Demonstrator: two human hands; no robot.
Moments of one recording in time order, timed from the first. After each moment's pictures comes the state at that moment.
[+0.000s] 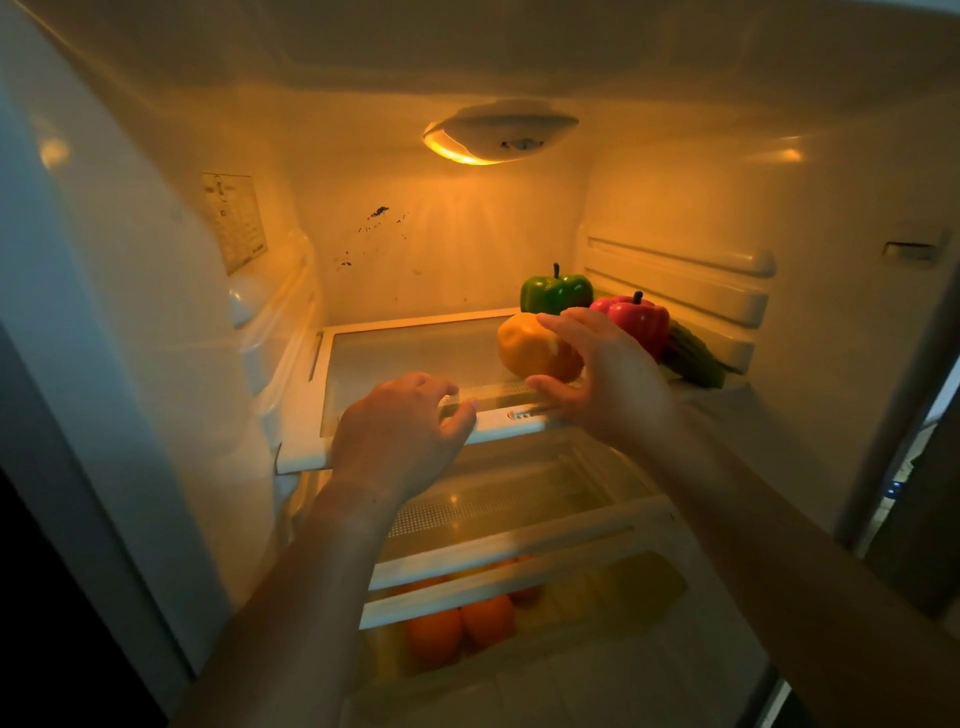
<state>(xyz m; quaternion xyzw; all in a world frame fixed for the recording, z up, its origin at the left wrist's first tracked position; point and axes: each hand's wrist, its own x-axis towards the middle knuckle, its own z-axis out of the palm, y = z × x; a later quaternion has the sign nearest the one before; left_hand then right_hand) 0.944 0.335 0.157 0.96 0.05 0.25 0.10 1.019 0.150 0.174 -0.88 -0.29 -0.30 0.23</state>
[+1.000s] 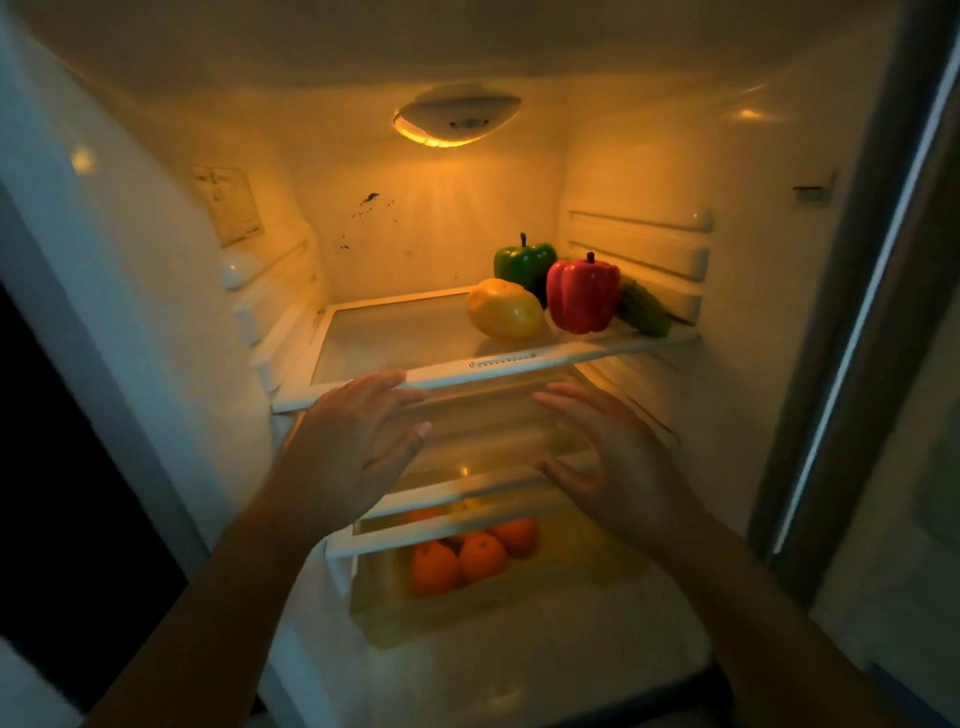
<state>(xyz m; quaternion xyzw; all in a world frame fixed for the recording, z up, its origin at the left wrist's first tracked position) 0.863 0.332 0.135 0.94 -0.09 0.29 0.12 0.936 0.085 0.104 -0.82 -0.38 -0.25 0.34</state>
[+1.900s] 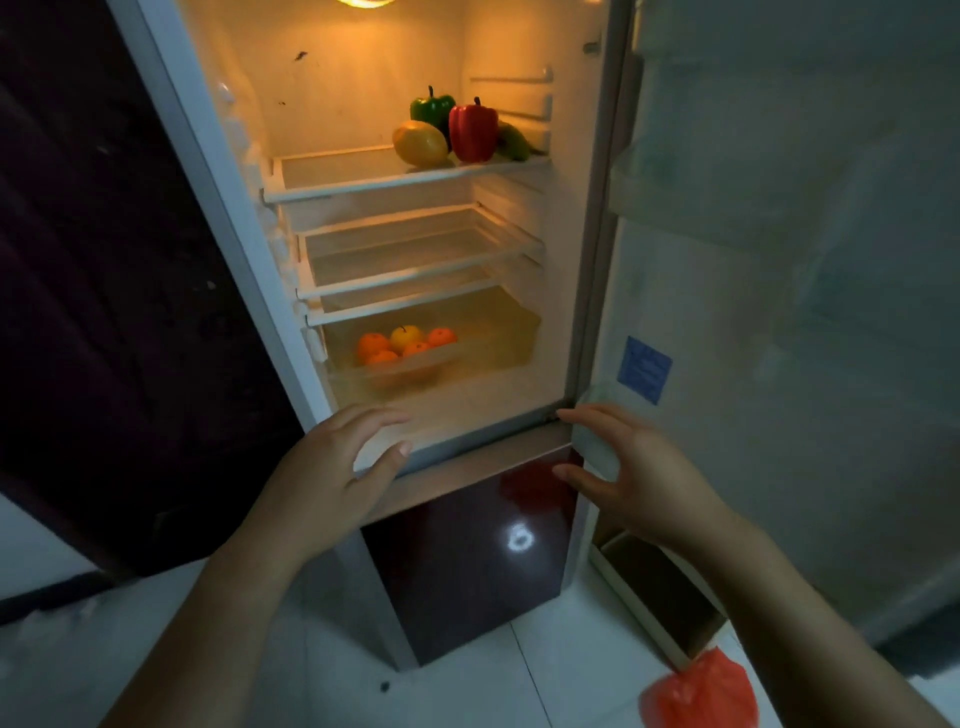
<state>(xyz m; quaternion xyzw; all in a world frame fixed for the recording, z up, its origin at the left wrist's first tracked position) 0.561 0.225 0.048 0.94 -0.09 0.14 0.29 0.609 -0.058 0.033 -0.92 -0.24 -0.09 0.28</state>
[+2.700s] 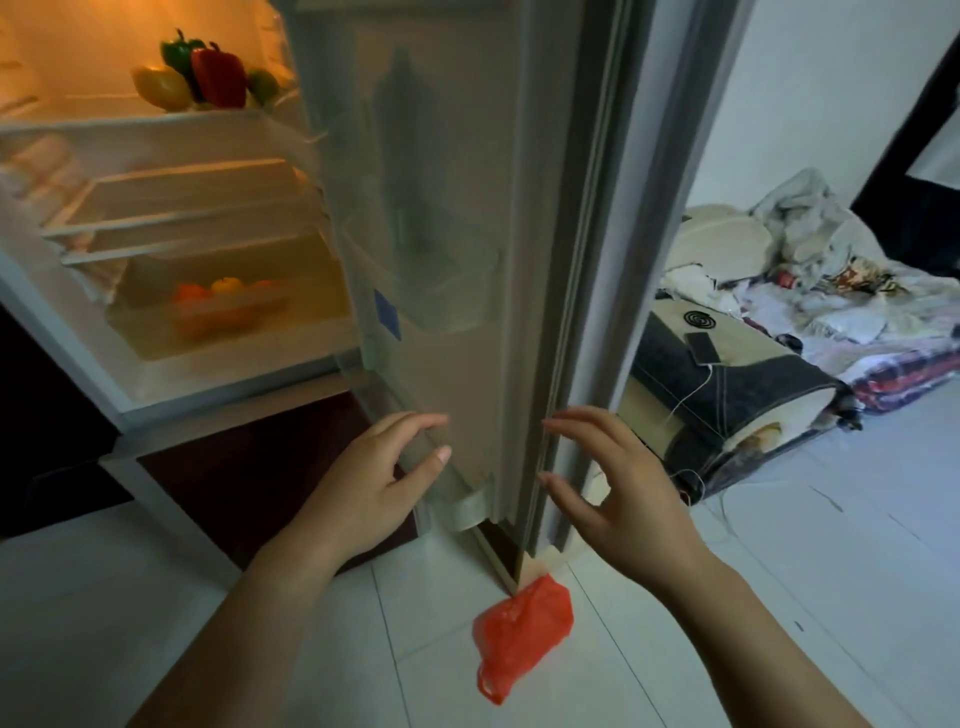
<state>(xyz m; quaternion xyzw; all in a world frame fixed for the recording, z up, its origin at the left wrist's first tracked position) 0.503 -0.190 0.006 0.91 -0.12 0.07 0.38 0.497 -0.432 0.009 -0.91 -0.23 -0.16 0.31</state>
